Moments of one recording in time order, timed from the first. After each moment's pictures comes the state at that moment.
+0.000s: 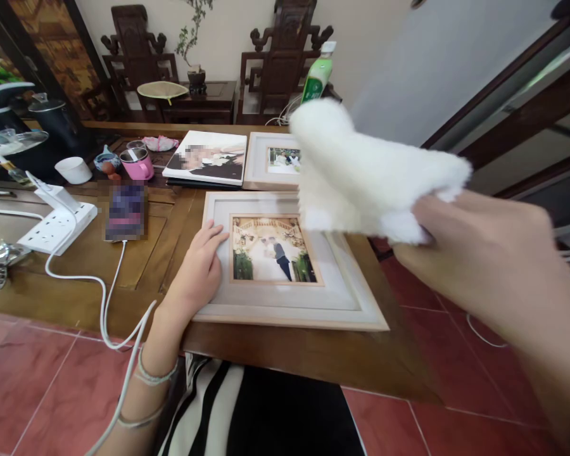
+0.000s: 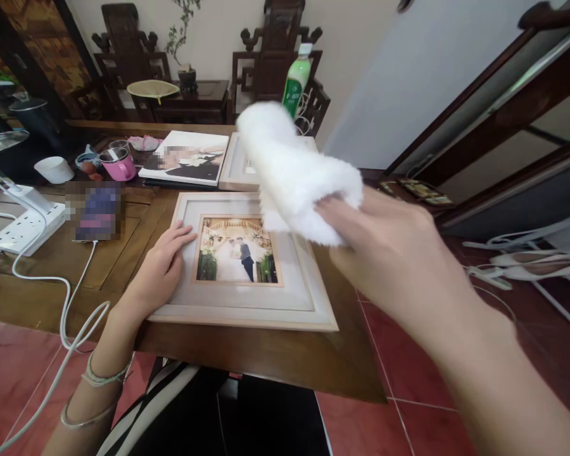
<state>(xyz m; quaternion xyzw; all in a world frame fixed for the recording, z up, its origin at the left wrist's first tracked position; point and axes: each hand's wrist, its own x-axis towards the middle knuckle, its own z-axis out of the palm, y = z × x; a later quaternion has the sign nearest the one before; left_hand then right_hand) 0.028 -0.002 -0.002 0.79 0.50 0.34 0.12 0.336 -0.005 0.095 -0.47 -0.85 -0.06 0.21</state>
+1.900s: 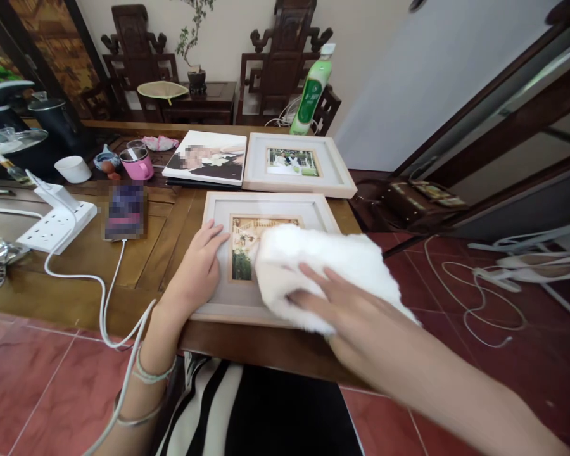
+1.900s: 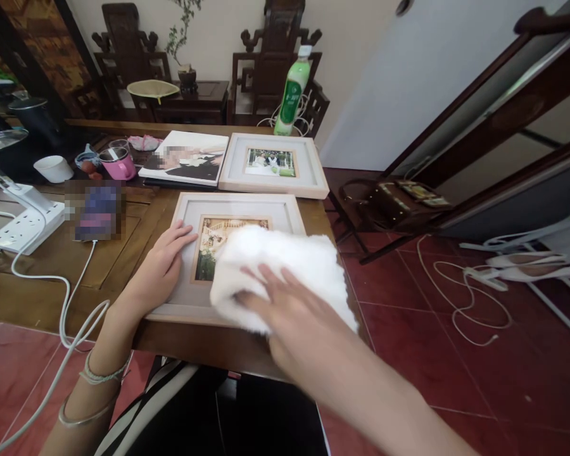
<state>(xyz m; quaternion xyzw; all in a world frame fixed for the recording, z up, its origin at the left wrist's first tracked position) 0.027 -0.003 0.001 0.80 0.50 0.30 0.12 0.286 -0.066 0.052 -0.40 -0.92 -0.02 0.07</state>
